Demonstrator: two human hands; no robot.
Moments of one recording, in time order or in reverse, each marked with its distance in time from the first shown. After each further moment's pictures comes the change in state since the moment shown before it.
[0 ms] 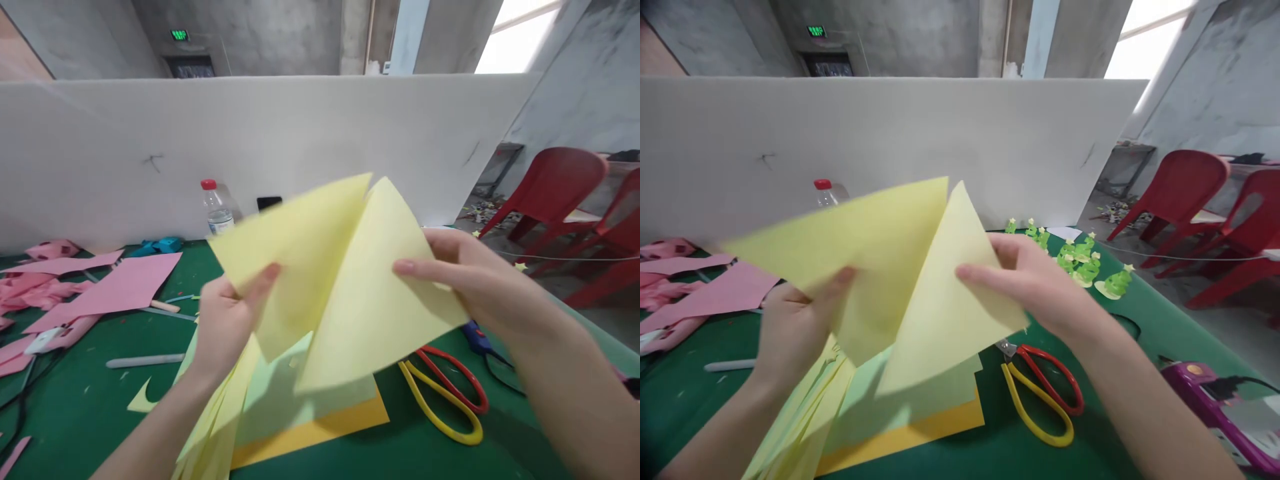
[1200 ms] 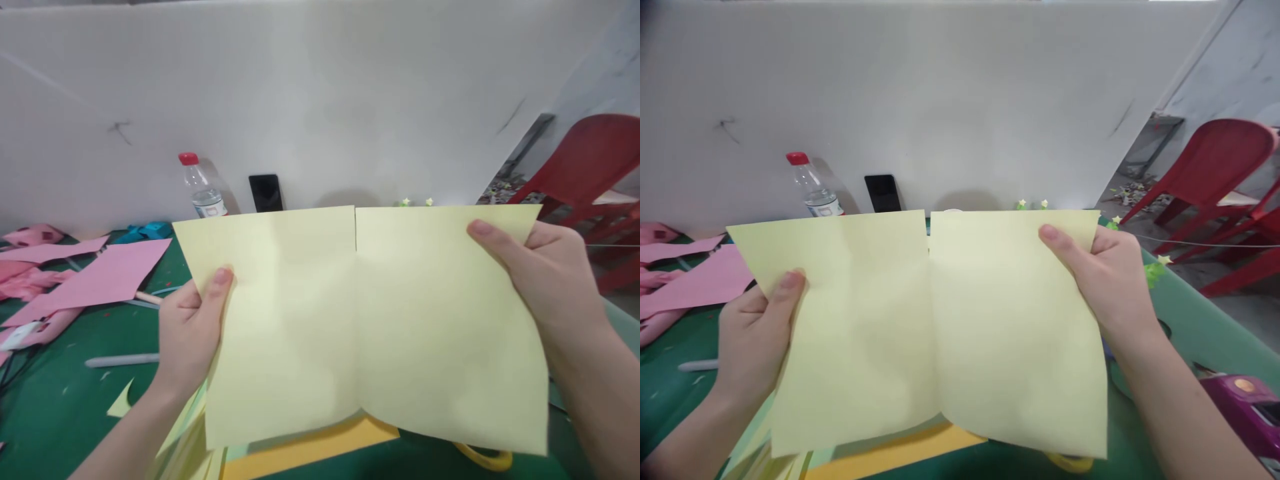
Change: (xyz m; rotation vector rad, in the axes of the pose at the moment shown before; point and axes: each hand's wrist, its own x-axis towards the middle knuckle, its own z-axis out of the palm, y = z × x) left_hand 0.025 -0.054 -0.027 0.316 0.182 0.079; right_hand 0.021 0.053 -0.037 -0.053 0.755 -0.128
